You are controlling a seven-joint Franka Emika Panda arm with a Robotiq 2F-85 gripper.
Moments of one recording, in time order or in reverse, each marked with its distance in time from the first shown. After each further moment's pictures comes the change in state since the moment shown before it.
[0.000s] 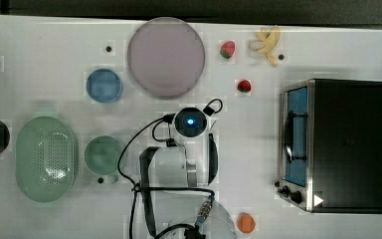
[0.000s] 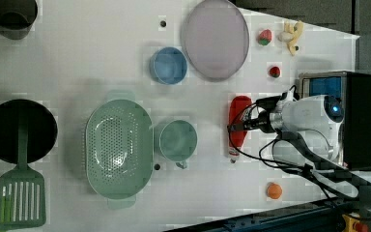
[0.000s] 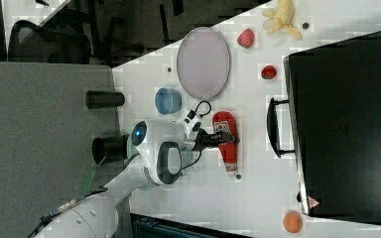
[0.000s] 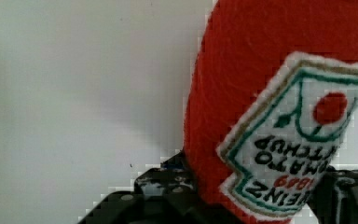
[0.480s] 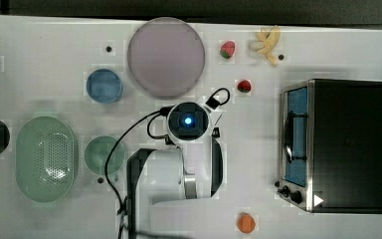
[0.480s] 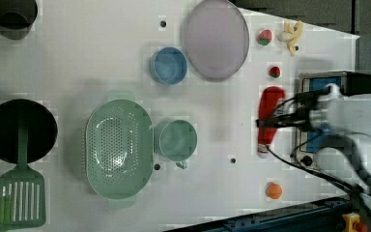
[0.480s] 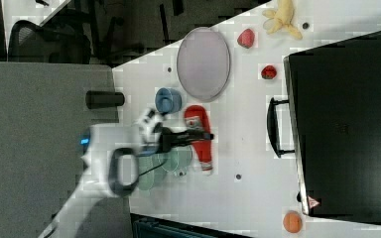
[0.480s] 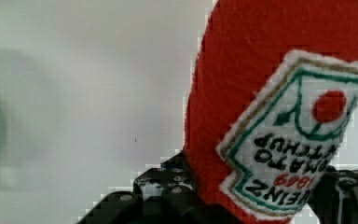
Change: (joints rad) arm -0.007 -0.346 0.019 0.010 0.000 -0.273 0.000
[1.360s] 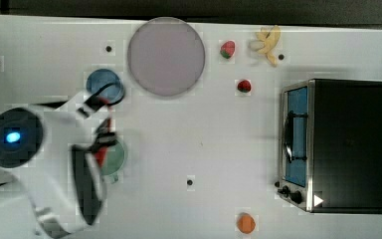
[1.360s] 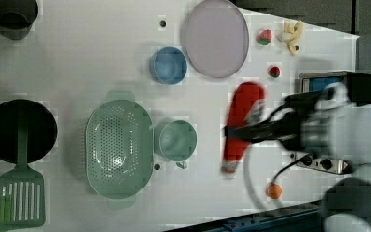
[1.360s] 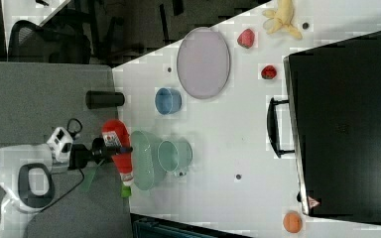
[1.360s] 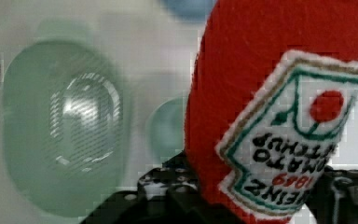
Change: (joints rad) arm 0.099 -0.090 0.346 0.221 0.192 -0.250 0.361
